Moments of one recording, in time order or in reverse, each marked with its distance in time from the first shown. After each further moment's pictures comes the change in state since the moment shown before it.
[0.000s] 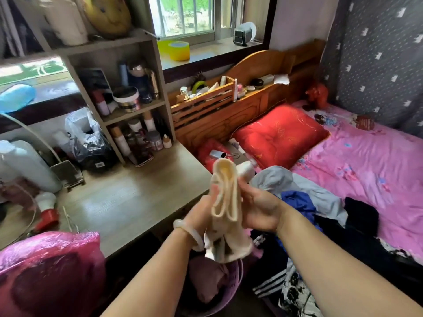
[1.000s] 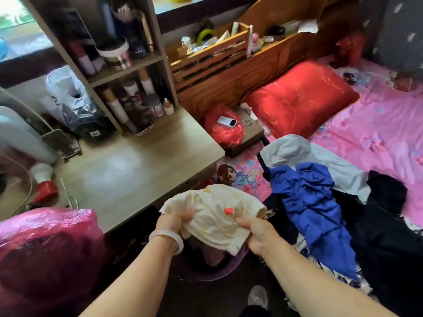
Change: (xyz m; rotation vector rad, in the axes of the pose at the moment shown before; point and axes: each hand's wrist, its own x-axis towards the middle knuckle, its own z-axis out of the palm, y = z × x) left_hand -0.011 -0.098 -0.055 -0.401 0.542 -0.700; right_hand 0.066 0.131 -0.060 0.308 0.492 0.086
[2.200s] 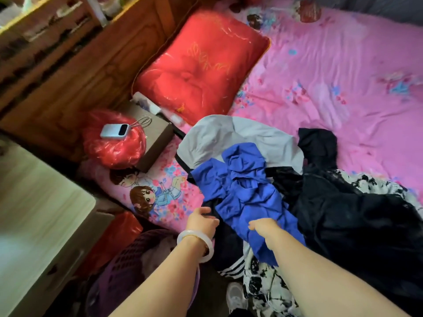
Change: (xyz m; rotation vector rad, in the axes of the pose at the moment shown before) left_hand 0.081 -0.089 0.343 0.853 -0.336 0.123; right_hand 0.163 -0.122 -0.269 -0.576 0.590 0.218
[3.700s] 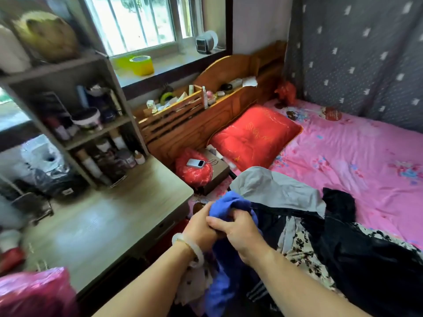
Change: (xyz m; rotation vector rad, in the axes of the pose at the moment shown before) left_hand -0.274 -0.041 -0.185 0.196 0.050 0.749; right_hand -0.413 0.017 0.093 0.367 -0.367 -0.990
